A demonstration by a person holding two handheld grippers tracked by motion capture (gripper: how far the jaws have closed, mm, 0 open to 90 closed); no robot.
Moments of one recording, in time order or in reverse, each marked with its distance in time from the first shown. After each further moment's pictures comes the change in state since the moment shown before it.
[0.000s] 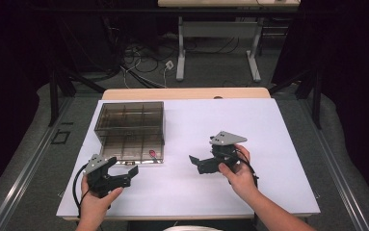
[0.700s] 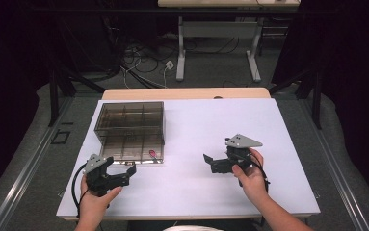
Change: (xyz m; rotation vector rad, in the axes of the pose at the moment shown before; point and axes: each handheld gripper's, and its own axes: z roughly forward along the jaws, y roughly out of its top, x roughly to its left) left arm 0.008 -0.003 0.003 0.002 0.045 -0.010; right arm -0.027 -0.027 -0.015 -0.021 -0.092 0.056
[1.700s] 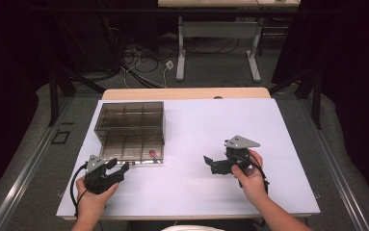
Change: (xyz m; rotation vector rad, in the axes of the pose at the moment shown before) left arm 0.007 -0.006 0.004 0.069 0.106 0.010; right arm -0.004 -0.008 0.008 0.036 0.006 -0.005
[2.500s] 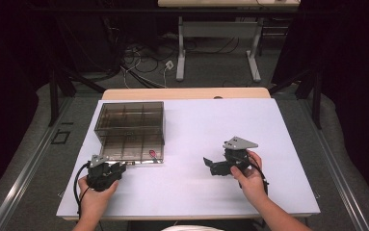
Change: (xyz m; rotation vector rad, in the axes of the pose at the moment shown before) left arm 0.006 -0.001 0.013 0.129 0.057 -0.062; right arm 0.001 -0.004 0.003 0.025 0.001 -0.010
